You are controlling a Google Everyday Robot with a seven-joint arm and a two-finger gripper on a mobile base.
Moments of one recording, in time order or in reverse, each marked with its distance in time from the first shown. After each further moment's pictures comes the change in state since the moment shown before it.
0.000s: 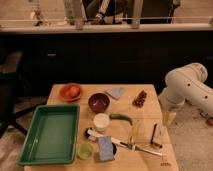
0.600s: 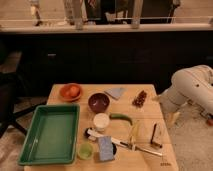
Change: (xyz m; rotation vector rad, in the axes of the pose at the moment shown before) arm -0.010 0.006 -0.004 0.028 -0.114 -0.487
